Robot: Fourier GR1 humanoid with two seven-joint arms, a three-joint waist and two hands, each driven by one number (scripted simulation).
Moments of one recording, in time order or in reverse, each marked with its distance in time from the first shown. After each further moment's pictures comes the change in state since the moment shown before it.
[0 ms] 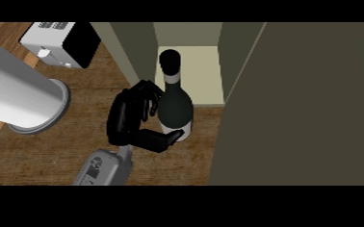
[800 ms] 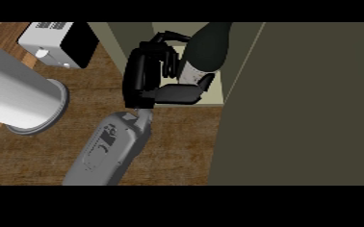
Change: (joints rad) left arm -0.350 -0.001 -0.042 -0.016 -0.004 0.339 0.342; right arm 0.019 -0.006 -0.045 0.010 -0.024 0.028 -0.018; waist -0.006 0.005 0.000
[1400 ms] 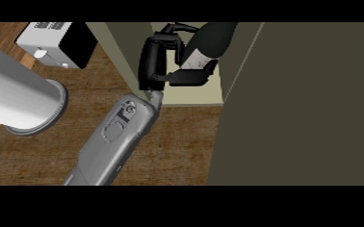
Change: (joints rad) left arm -0.146 0.002 0.018 0.292 -0.052 0.024 -0.142; right arm -0.005 0.010 -0.005 0.015 -0.013 0.019 -0.011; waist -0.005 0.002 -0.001
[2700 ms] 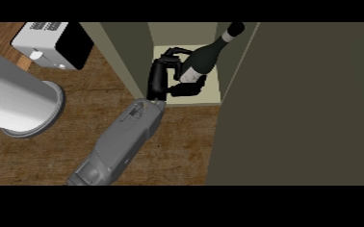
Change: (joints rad) left arm -0.060 -0.002 -0.109 0.487 0.218 0.048 -0.353; right arm 0.006 0.028 0.012 0.028 -0.027 0.025 -0.031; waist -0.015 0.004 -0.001
